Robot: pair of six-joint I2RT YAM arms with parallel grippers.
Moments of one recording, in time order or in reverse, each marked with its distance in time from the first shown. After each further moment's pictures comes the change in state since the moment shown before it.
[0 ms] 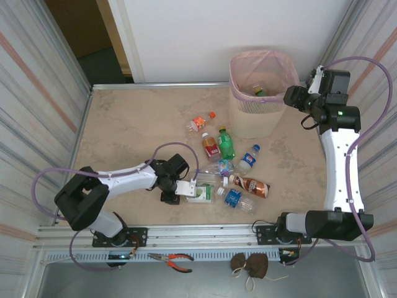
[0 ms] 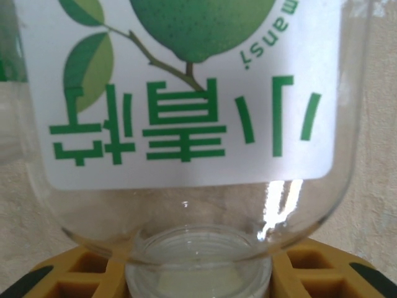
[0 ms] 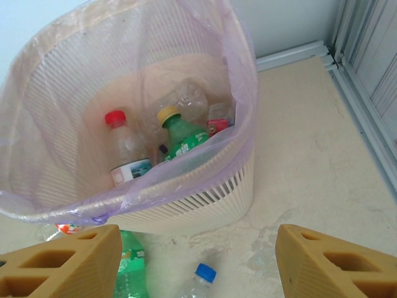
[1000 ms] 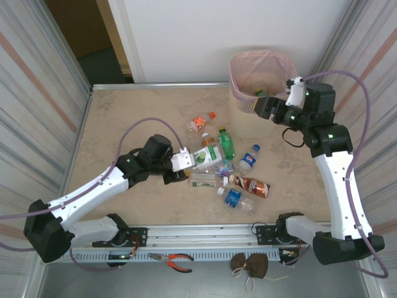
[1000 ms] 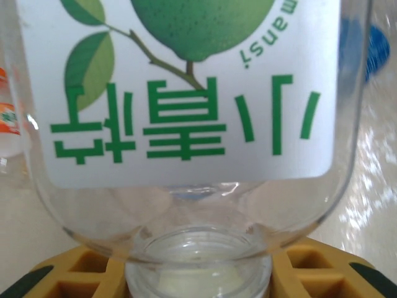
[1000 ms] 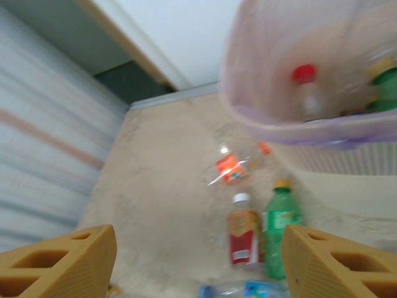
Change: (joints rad) left arm 0.081 -0.347 0.122 0.120 0.118 -0.282; right arm 0.246 -0.184 -0.179 0.145 -0.320 0.204
